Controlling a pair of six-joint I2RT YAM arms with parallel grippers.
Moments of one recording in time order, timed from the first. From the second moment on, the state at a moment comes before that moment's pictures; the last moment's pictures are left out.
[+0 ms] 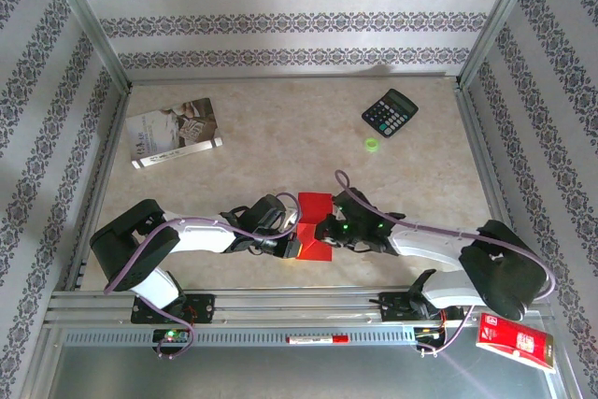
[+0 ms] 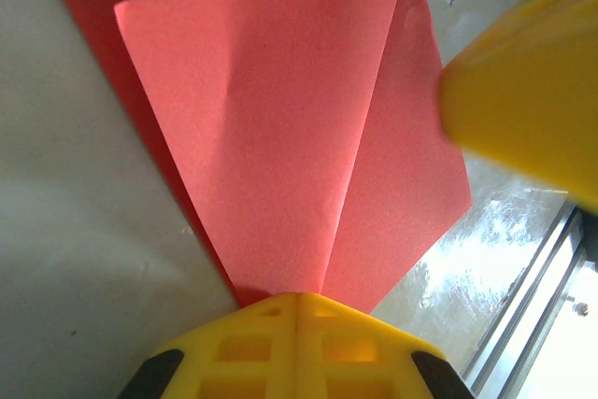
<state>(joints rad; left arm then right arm) -0.86 1.58 0.57 0.06 0.42 -0.63 0.77 1.32 0.45 -0.01 -0.34 1.07</state>
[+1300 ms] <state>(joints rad) -0.86 1.59 0.57 0.06 0.42 -0.61 0.62 1.43 0.42 0.07 -0.43 1.05</state>
